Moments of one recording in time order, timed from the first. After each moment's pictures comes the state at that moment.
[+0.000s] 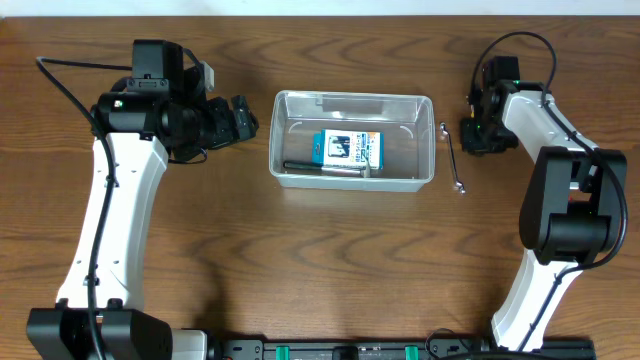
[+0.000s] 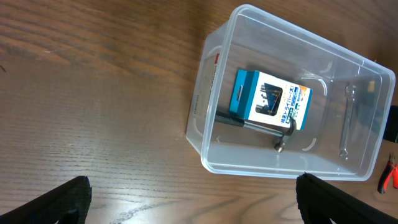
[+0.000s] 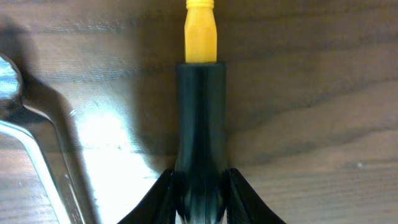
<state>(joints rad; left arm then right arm) -0.03 1.56 1.48 -1.07 0.32 -0.31 -0.04 2.13 1.51 -0.83 0.10 -0.04</state>
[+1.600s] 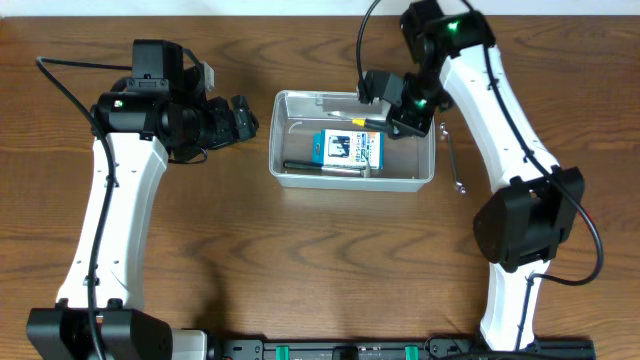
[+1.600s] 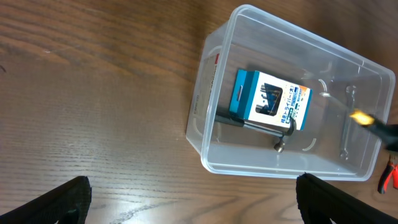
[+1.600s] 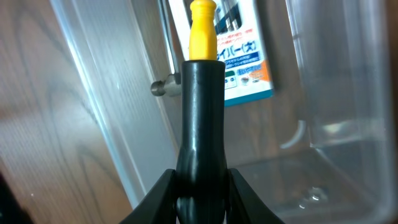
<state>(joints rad) -0.03 1.56 1.48 -1.07 0.32 -0.31 0.30 2.14 2.07 -1.47 -0.24 -0.90</state>
